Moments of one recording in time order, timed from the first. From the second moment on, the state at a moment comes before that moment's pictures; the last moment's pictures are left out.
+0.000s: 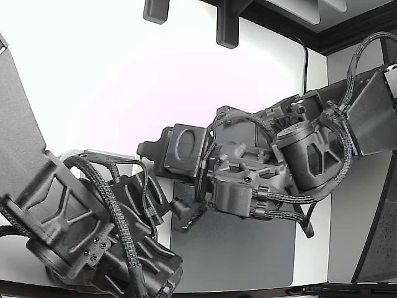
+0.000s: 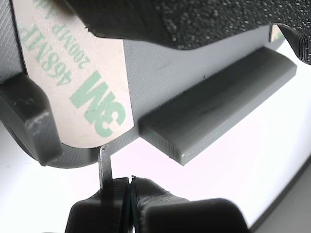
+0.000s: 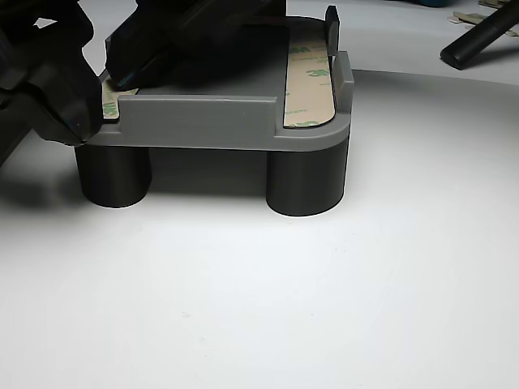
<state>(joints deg) 32.7 121.8 143.6 38.7 32.9 -59.0</state>
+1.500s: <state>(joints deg) 32.9 120.8 143.0 39.0 33.1 -58.6</state>
